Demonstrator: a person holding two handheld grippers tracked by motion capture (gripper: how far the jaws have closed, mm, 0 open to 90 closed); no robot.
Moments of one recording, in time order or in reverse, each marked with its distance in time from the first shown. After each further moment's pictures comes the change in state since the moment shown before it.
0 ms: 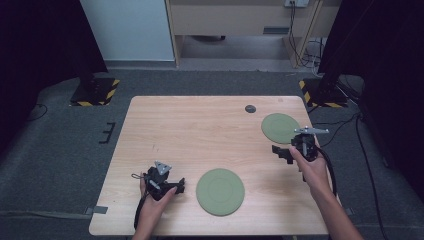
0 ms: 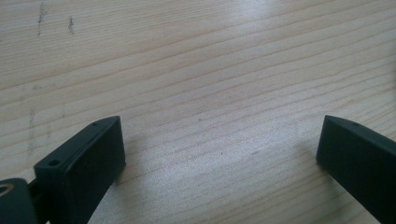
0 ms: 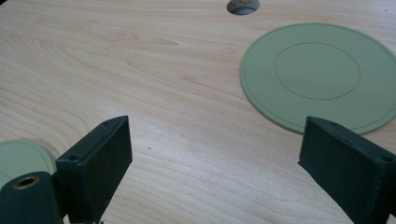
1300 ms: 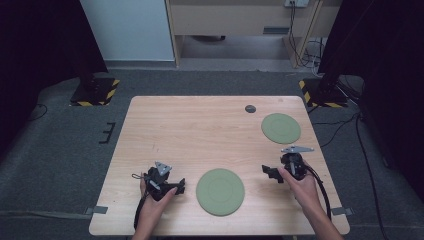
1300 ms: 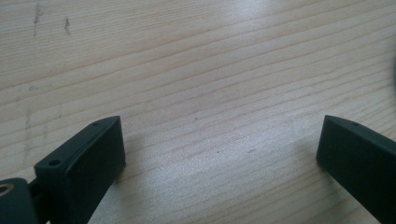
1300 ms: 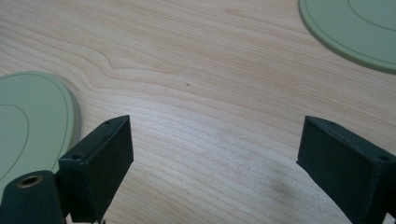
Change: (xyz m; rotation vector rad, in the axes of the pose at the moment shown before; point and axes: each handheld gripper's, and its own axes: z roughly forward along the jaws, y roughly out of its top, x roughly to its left) left arm -0.001 -0.001 0.000 -0.001 -0.007 0.007; right arm 0.031 -0.051 0.019 0.076 0.041 -0.049
